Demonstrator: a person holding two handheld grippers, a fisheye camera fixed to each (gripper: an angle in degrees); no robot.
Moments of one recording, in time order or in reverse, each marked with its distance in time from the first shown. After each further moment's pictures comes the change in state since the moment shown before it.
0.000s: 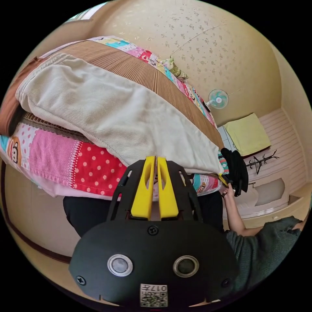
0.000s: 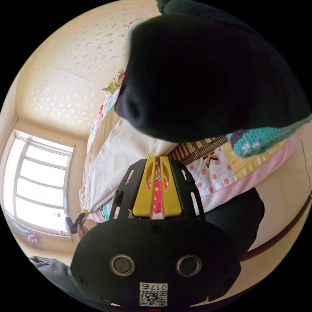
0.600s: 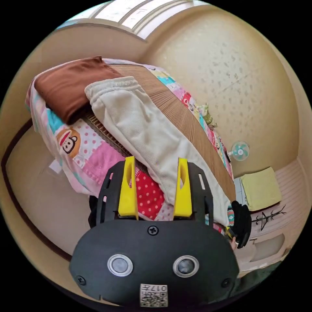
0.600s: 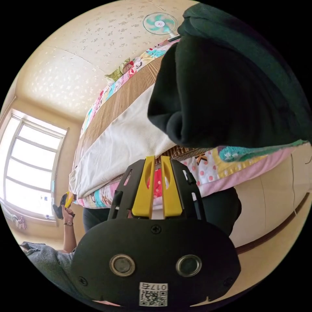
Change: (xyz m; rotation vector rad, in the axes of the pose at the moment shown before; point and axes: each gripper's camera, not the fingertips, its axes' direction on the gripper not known) left arm -0.118 -0.014 -0.105 0.330 -0.155 -0.294; right arm -0.022 0.016 -0.009 -0.078 0.127 -0.138
